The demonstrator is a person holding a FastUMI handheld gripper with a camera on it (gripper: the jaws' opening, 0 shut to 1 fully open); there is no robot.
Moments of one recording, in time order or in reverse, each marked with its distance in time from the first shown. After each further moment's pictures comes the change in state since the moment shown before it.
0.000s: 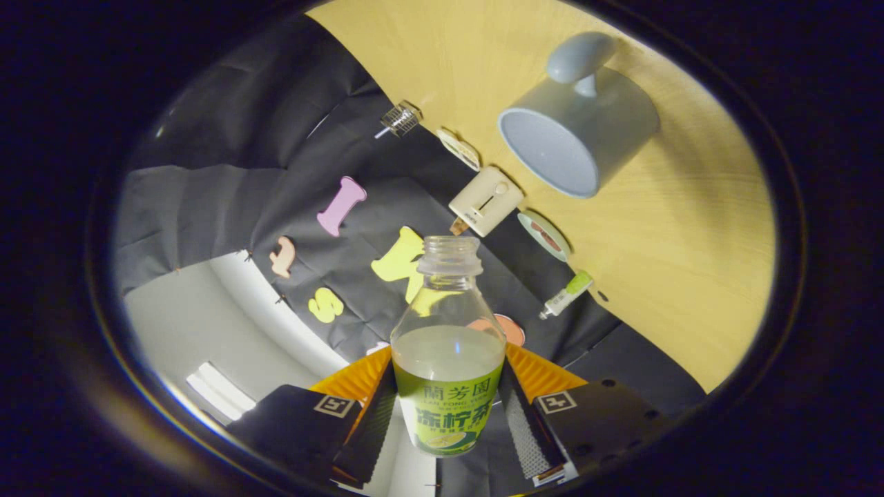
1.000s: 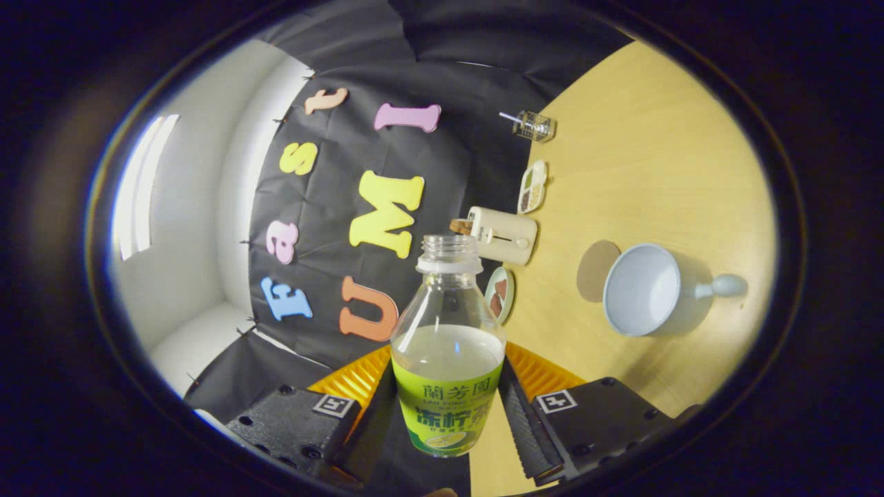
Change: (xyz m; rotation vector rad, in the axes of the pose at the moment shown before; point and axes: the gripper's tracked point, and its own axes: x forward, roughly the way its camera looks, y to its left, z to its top) arm 0.001 -0.026 0.001 -0.950 0.050 -0.328
